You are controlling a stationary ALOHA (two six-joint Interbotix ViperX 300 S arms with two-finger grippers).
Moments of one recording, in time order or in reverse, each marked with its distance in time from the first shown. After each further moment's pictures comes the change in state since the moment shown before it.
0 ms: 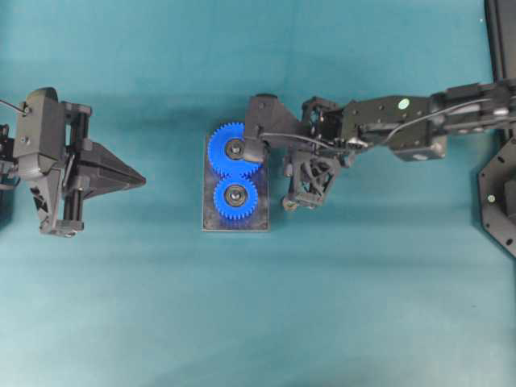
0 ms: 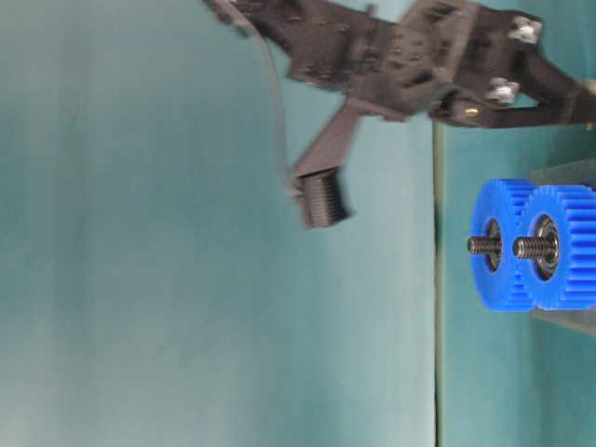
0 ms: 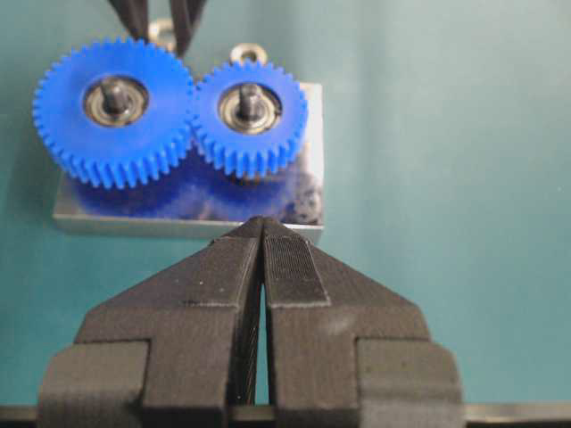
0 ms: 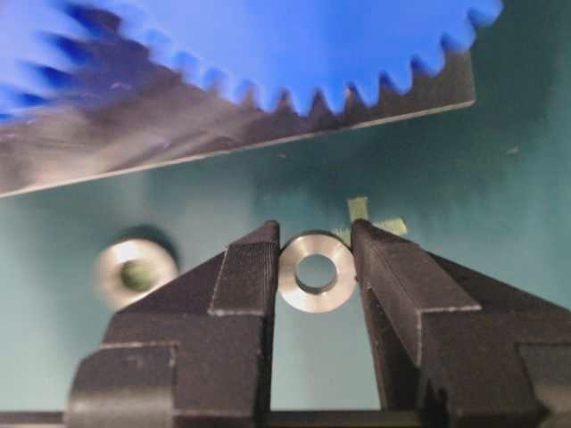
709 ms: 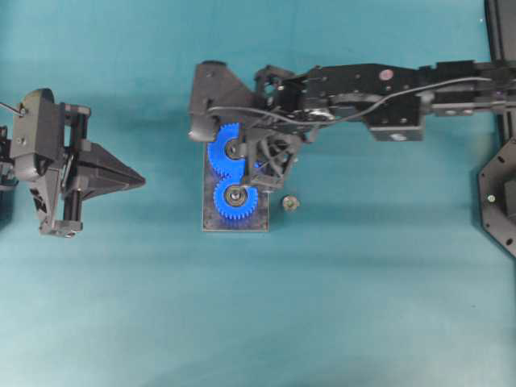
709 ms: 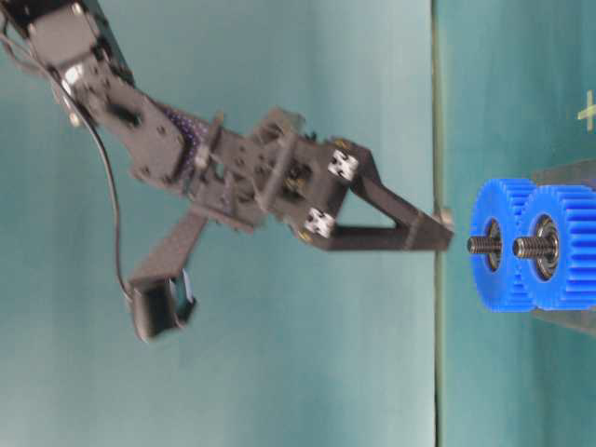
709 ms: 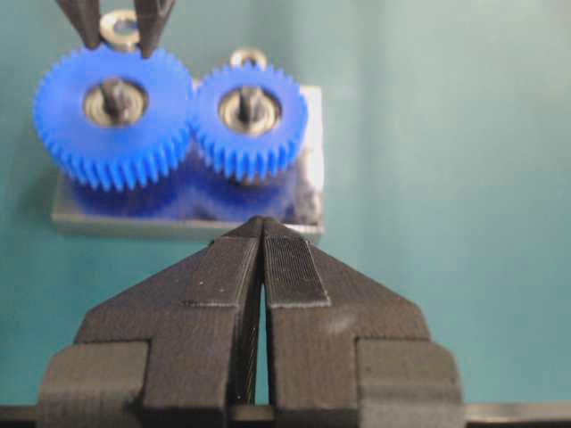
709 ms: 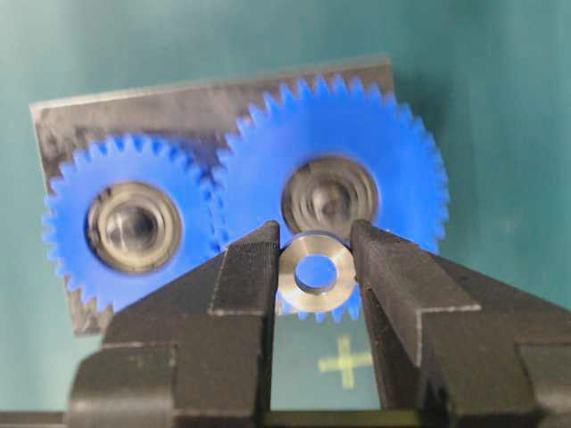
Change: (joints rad) left arm 0.000 0.000 0.035 0.000 -0.054 -0.008; right arm 0.014 0.063 -0.322 -0.005 0.173 -0.069
